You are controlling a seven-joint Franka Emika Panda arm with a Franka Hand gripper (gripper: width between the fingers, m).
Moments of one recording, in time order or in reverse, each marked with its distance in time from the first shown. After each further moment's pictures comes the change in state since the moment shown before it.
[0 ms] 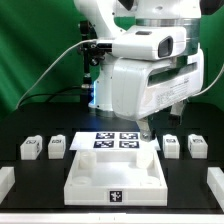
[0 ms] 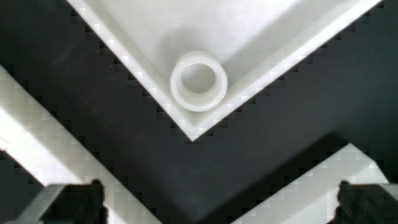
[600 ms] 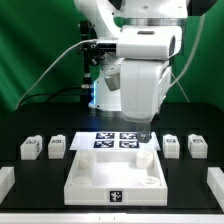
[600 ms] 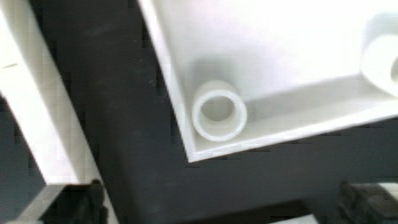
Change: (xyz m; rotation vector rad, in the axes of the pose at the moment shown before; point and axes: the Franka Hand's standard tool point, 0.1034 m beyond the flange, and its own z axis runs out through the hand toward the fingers) arm -0.018 0.013 -0.001 -0.017 -0.005 -0.471
